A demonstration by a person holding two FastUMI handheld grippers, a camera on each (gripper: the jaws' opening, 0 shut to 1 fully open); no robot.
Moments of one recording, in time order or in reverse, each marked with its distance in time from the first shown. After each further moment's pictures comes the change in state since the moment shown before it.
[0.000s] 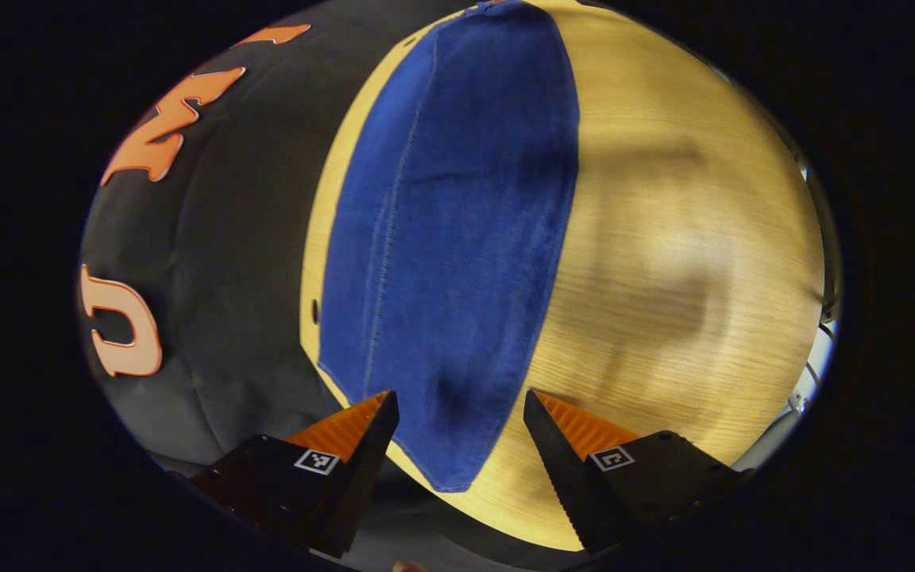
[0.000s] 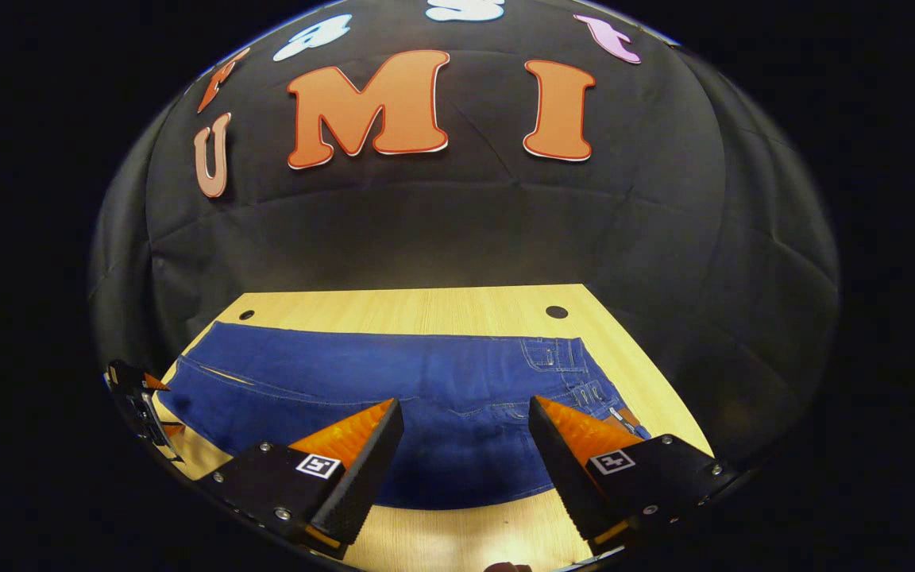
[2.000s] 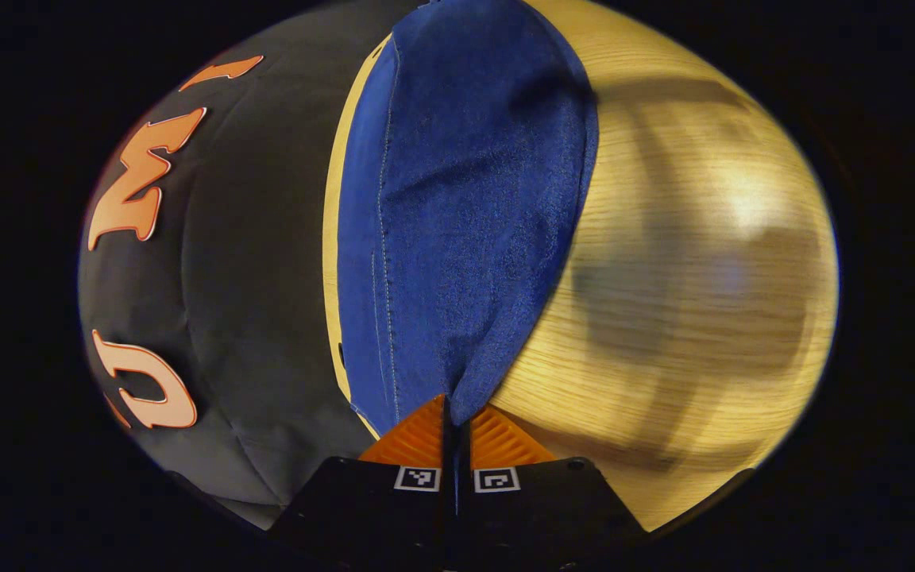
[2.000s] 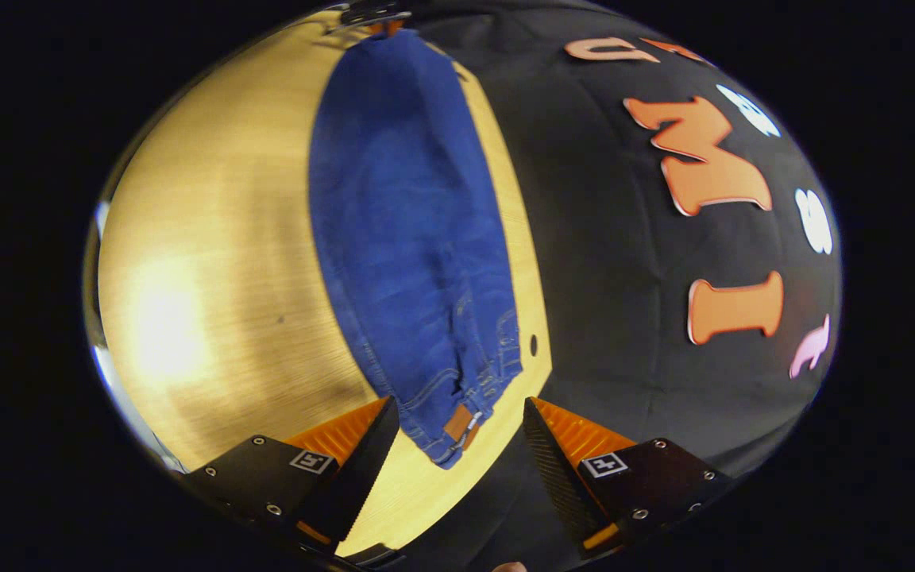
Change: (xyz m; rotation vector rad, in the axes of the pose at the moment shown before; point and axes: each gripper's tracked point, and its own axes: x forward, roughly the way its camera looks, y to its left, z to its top) left arm 0.062 0.033 0.038 0.169 -0.046 0.182; right arm 0.028 -0.120 -0.120 -1.471 0.030 0.048
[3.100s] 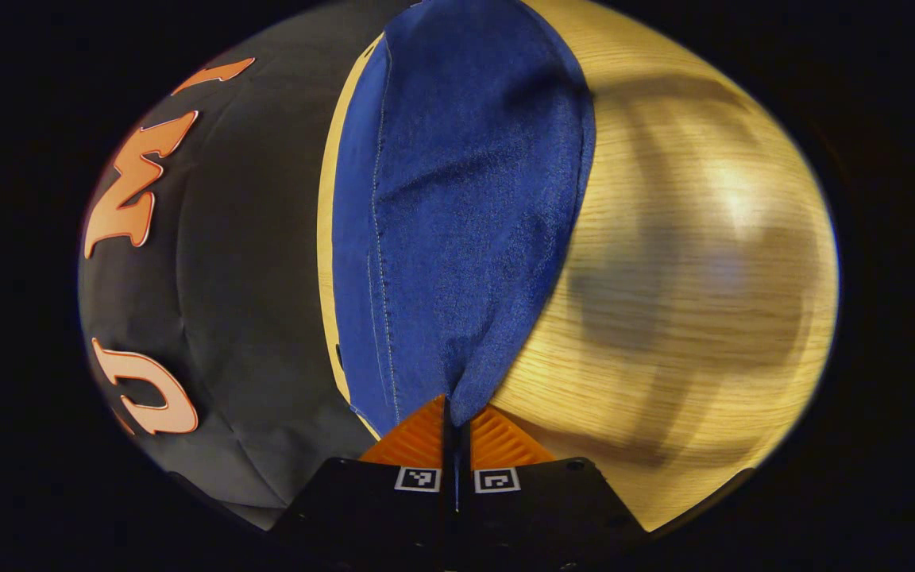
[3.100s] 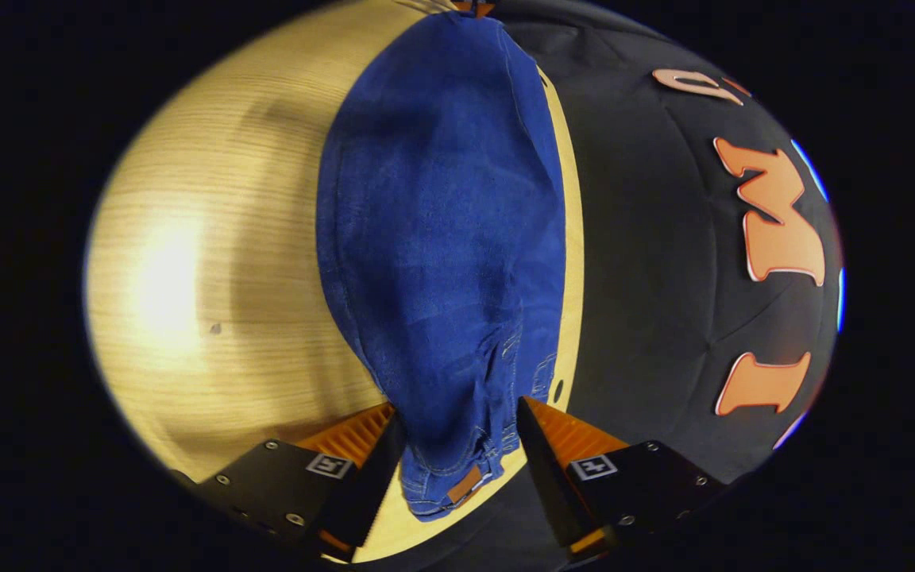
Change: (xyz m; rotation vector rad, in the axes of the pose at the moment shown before) left arm 0.000 -0.001 -0.001 0.013 0.004 -0.016; right arm 0.083 0.023 0.016 -0.145 0.001 0.127
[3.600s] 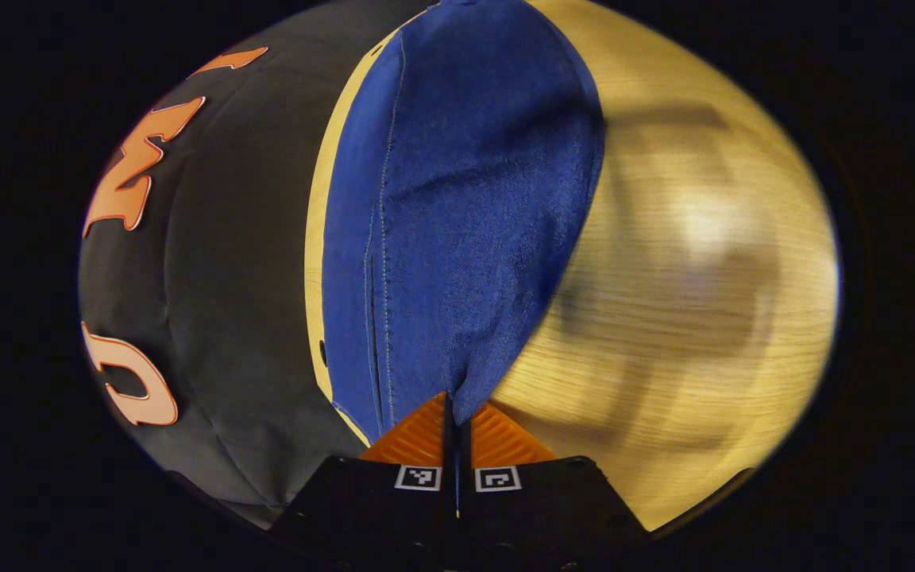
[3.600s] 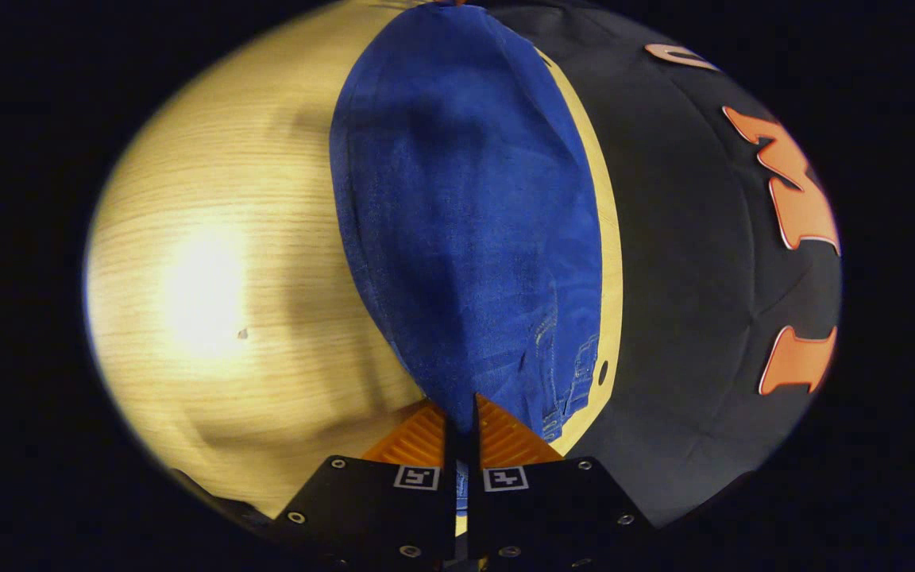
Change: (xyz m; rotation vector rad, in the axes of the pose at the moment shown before) left arm -0.009 -0.001 0.006 -0.058 -0.031 -0.094; right arm -0.013 0.002 -0.008 0.065 0.014 0.095
